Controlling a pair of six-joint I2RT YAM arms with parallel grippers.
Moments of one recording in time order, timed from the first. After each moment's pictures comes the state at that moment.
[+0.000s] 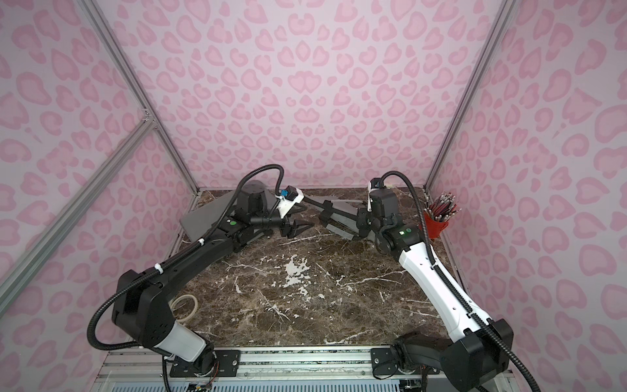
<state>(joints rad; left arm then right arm) -0.54 1.63 1.34 -0.14 0.70 0.27 0.36 1.26 1.23 -0.53 0.17 0.25</state>
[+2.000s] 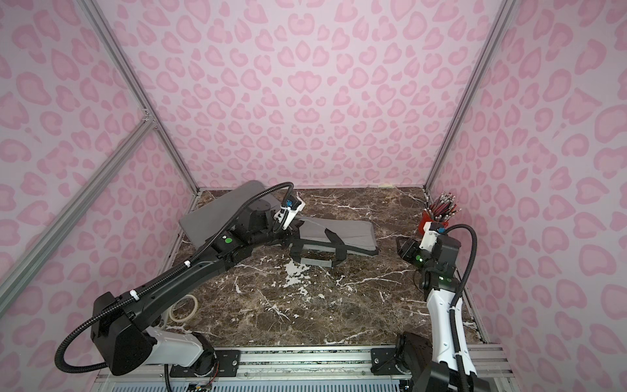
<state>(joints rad) -0.69 1.41 1.22 -0.27 0.12 0.18 -0.38 0.98 0.57 -0.17 -0.60 0.47</state>
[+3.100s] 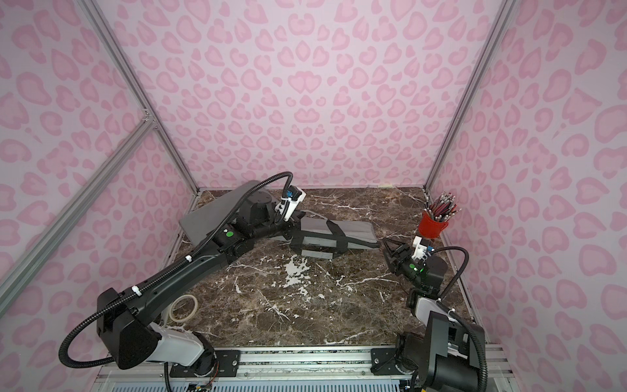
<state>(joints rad) -0.69 1.45 1.32 -0.27 0.11 0.15 -0.32 1.21 0.21 0.88 -0.85 1.40</state>
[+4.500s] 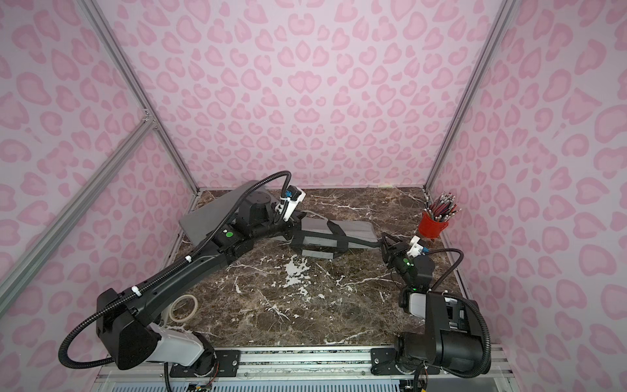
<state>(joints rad) -0.69 1.44 1.31 -0.26 0.13 0.13 -0.17 1.37 0.21 1.13 -0.57 1.59</state>
